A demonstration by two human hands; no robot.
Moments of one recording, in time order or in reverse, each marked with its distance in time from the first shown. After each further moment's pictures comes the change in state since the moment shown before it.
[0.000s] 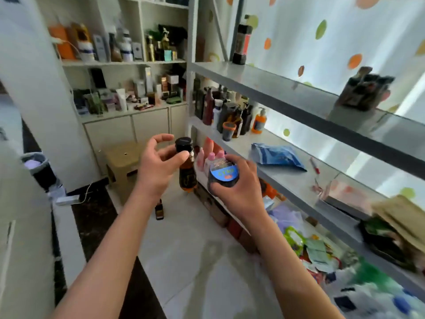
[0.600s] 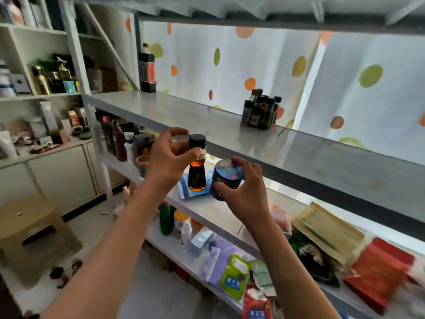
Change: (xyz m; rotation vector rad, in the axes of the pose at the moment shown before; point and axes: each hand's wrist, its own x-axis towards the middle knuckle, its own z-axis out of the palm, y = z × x) left_hand 0.074 0.010 0.325 -0.021 -0.371 0.154; right_hand 0.113 0.142 -0.225 -0.100 0.355 0.101
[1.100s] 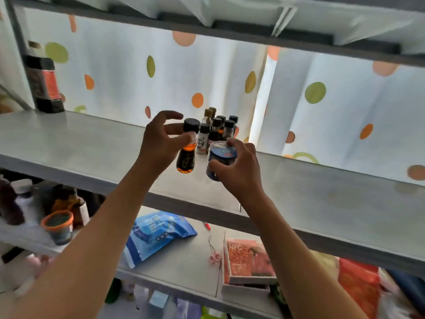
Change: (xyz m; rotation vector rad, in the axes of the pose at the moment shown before) left_hand 0.247 -0.044 0.096 0.026 -0.267 0.180; right_hand 0.213 0.026 0.003 -0.269 0.255 0.104
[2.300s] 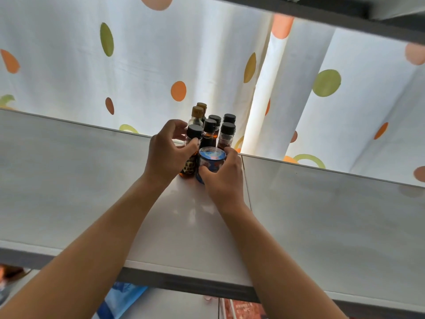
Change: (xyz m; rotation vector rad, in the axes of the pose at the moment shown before) left_hand 0.132 -0.132 0.080 0.195 -0.017 0.174; right_hand 0.114 0.071 0.113 -0.006 0.134 0.227
